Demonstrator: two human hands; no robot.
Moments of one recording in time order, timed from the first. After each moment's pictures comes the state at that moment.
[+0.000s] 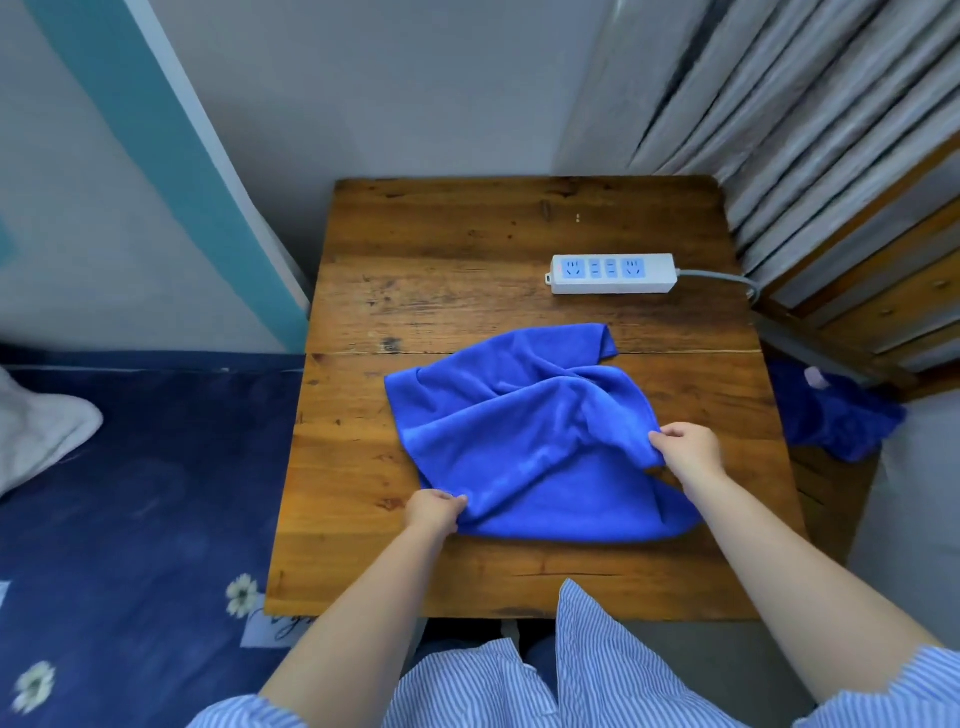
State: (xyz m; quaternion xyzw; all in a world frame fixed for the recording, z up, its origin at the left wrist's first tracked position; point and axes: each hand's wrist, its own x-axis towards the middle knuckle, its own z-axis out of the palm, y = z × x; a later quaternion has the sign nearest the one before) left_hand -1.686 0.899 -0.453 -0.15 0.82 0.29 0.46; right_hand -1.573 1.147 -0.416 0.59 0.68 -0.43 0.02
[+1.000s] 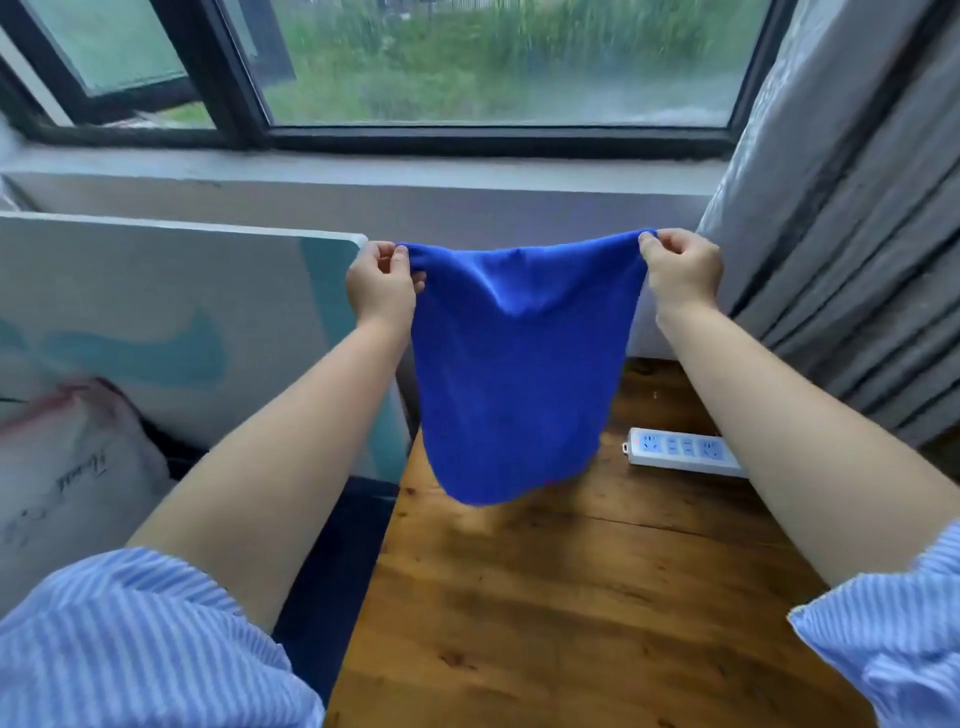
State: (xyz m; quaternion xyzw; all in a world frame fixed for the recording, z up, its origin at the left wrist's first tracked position) left_hand -1.924 0.938 -0.162 0.00 0.74 0.67 -0.06; right_hand -1.834 1.160 -0.168 0.32 0.73 -0.51 -0.32
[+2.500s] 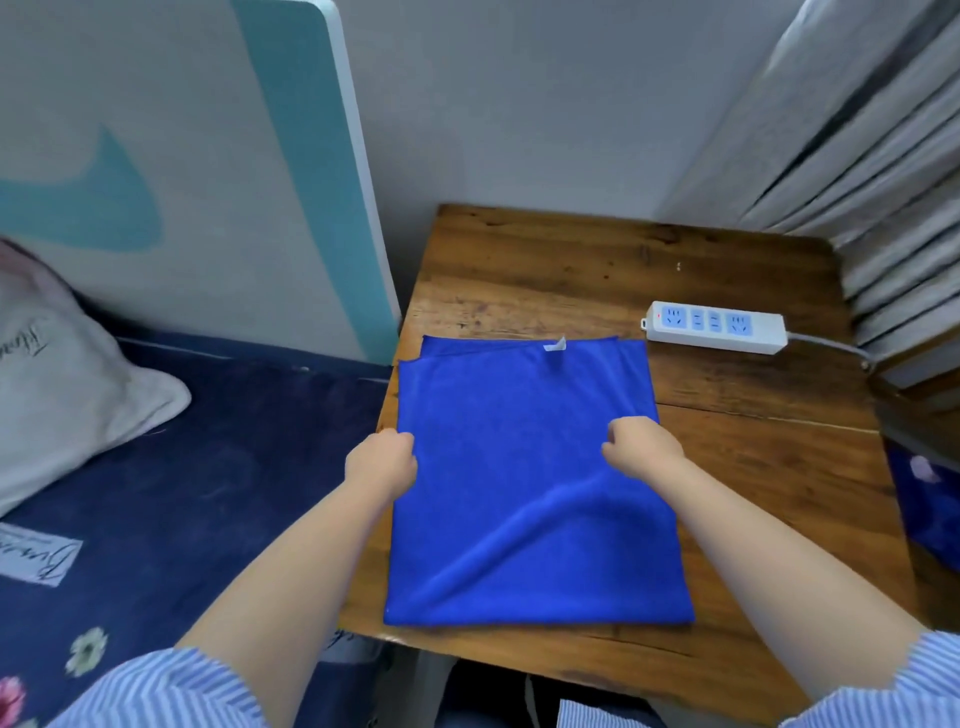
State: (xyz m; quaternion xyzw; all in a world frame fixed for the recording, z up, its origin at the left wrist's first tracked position) left_hand -1.813 0.817 -0.408 0.17 0.94 -0.03 0.28; right_hand -1.710 1.074 -0.404 0.30 0.89 -0.15 0.31
